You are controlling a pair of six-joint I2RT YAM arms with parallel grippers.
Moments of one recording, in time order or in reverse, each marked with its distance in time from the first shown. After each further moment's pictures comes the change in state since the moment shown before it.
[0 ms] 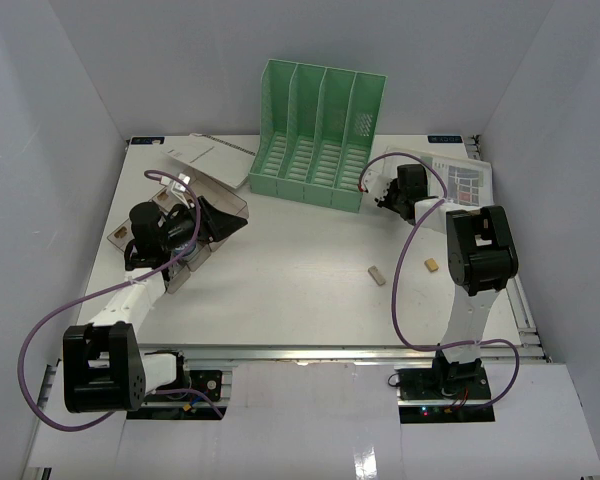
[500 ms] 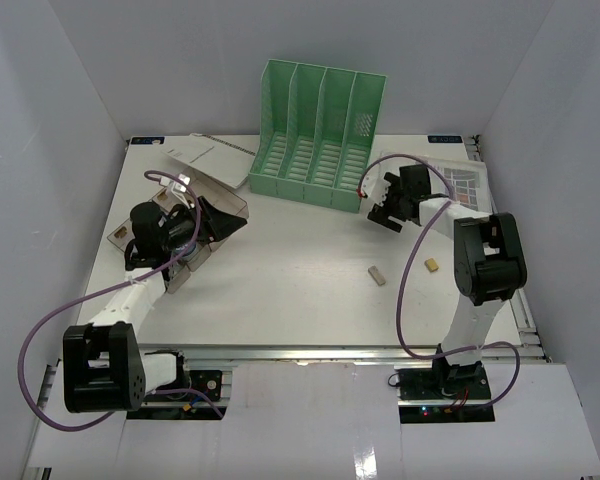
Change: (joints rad) left arm 0.000 0.000 0.000 -0.033 -0.034 0.026; right arm 0.001 -0.094 -0.018 -0.174 -0.161 -0.022
